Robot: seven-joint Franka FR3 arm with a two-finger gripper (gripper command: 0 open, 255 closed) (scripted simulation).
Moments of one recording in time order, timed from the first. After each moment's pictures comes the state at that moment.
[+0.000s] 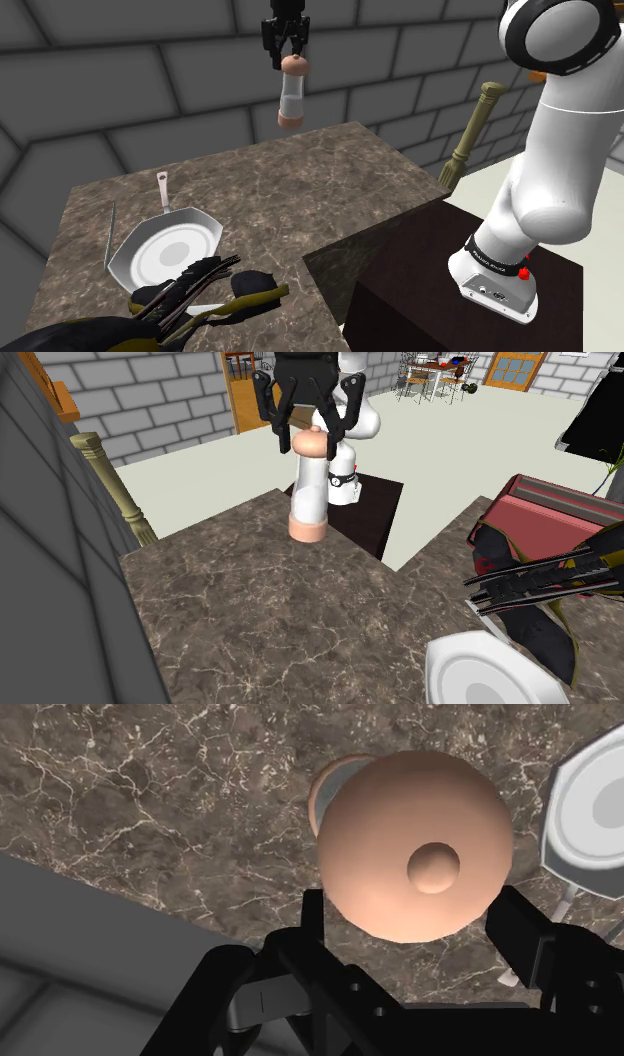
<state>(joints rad) 0.21 0.22 0.04 -1.20 0.01 1.48 0.16</state>
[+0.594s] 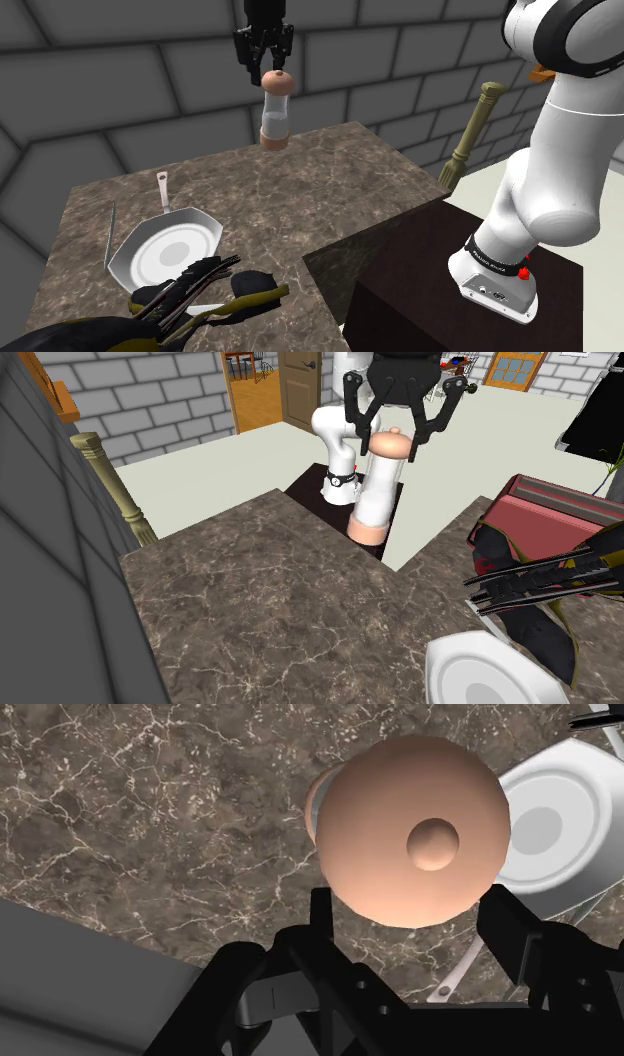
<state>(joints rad) 0.33 0.18 0.12 -1.26 -0.01 1.50 0.36</state>
